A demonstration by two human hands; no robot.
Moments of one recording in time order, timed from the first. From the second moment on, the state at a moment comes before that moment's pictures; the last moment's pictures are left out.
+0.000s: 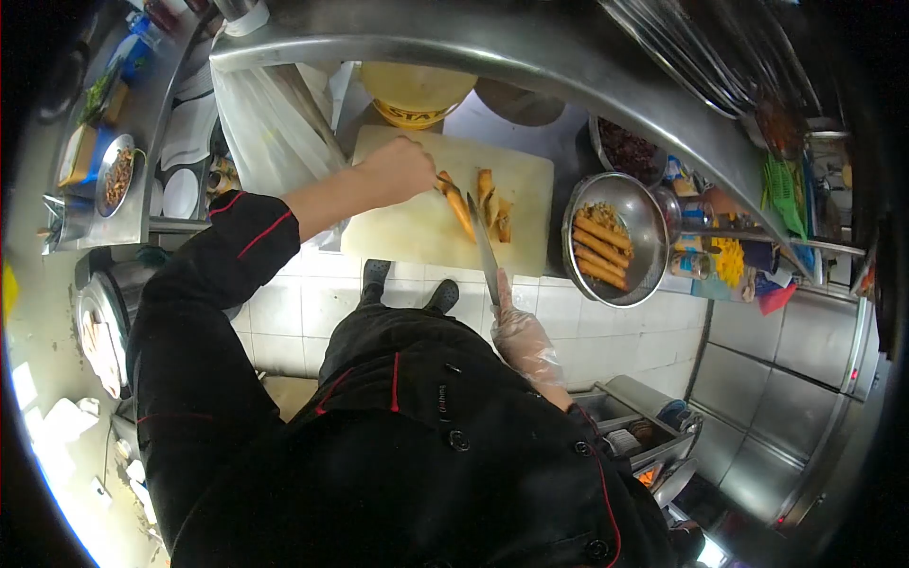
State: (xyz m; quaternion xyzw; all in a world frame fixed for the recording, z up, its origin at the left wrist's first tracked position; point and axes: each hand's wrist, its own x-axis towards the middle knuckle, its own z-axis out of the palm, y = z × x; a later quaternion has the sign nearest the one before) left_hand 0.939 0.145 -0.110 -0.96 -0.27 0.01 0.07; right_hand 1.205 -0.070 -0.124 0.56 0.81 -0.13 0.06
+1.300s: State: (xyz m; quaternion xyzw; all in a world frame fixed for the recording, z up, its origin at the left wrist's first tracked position) left_hand 0.939 0.132 -0.110 -0.96 -0.27 0.04 0.01; right_hand 1.164 0.004 -0.206 0.66 0.71 -0.24 -0.02
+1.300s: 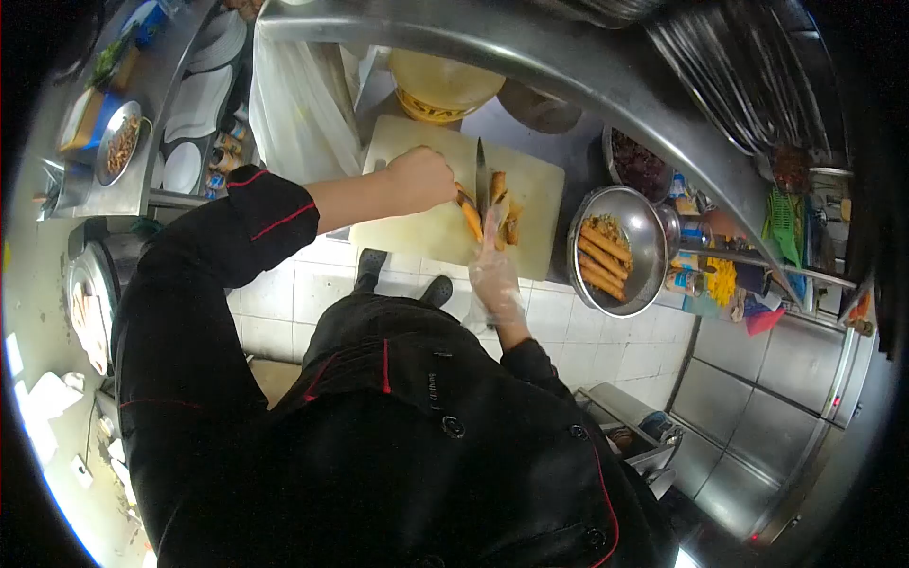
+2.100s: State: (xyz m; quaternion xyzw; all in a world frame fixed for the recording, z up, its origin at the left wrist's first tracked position) left_hand 0.909 0.133 -0.097 -0.94 -0.34 0.09 -0.01; right_hand 1.161 -0.043 -0.101 0.67 0.67 -0.31 0.02
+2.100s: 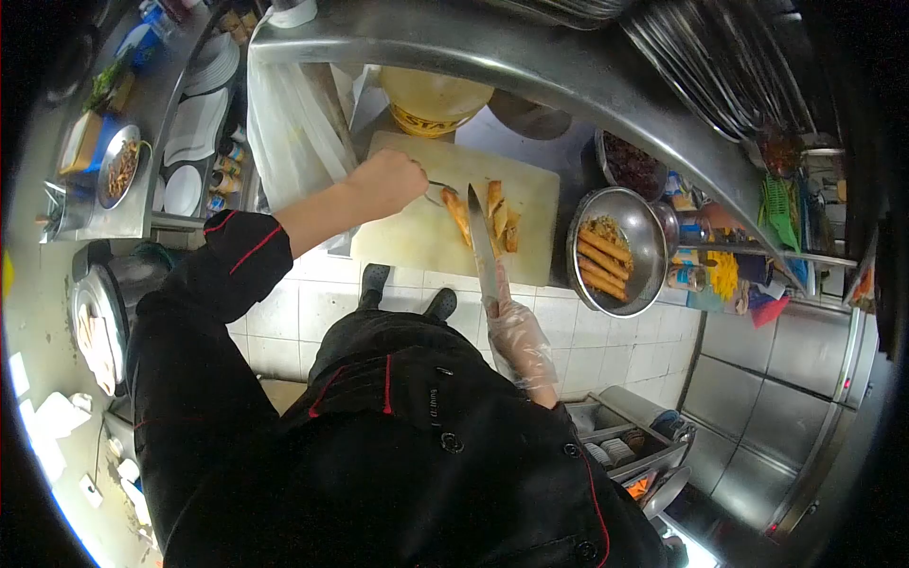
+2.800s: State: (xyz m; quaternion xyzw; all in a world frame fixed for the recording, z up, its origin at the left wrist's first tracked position) left_hand 0.925 0.152 -0.101 -0.97 -0.25 0.06 -0.01; right_hand 1.137 -0.051 -0.135 0.59 0.79 -0.10 0.08
